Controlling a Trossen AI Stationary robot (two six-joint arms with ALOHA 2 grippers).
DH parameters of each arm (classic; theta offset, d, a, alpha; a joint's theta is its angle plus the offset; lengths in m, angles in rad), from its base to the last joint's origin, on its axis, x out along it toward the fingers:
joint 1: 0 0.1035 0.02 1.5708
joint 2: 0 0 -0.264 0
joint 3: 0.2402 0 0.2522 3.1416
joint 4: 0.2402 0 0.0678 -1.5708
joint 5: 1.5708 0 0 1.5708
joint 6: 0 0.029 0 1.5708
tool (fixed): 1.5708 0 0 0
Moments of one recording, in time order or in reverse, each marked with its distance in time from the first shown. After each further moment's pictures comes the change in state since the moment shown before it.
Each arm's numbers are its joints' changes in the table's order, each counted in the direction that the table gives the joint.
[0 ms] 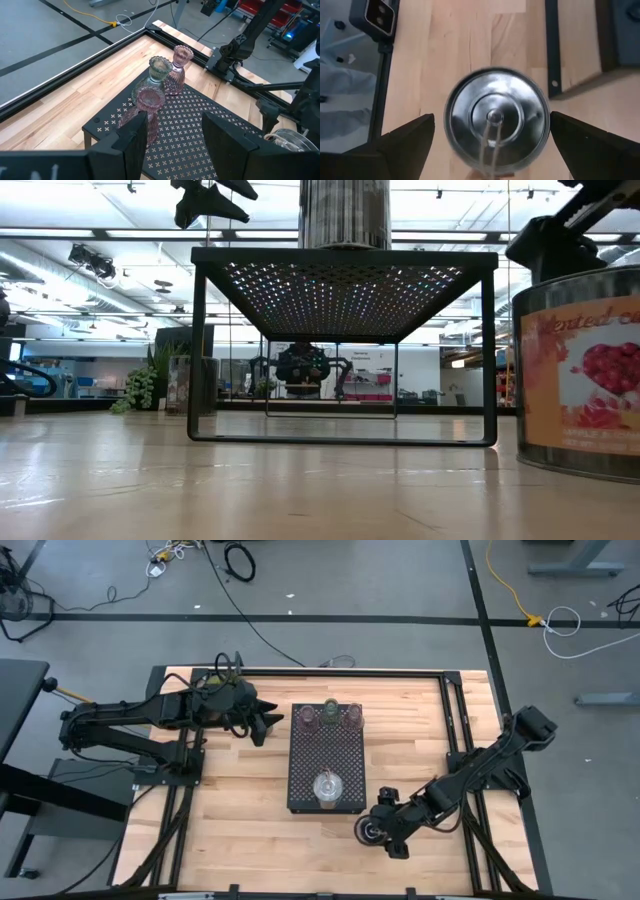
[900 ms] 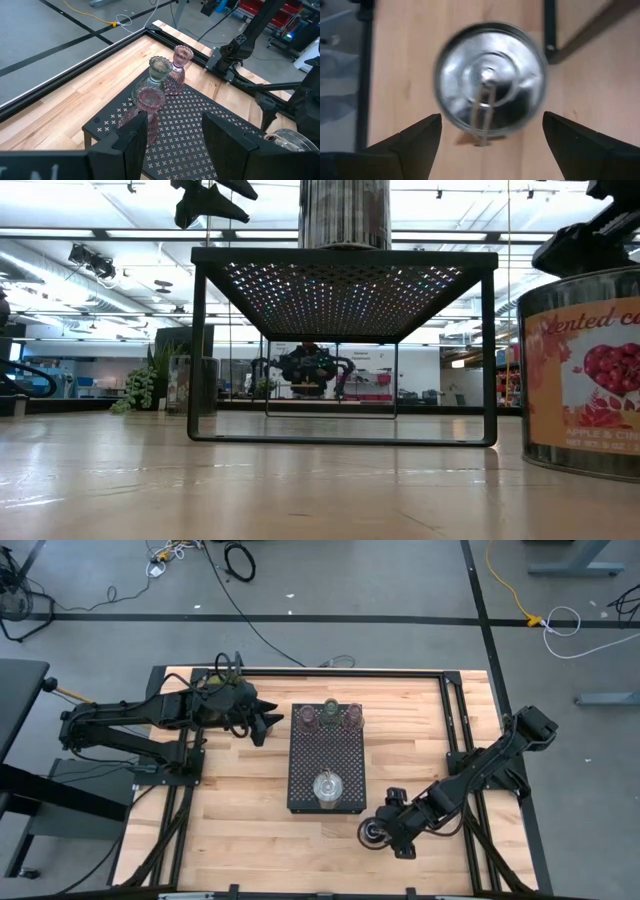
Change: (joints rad) left arm 0.000 0.000 0.000 0.000 0.000 0.000; right arm 0.026 0.006 0.000 0.124 -0.012 0.056
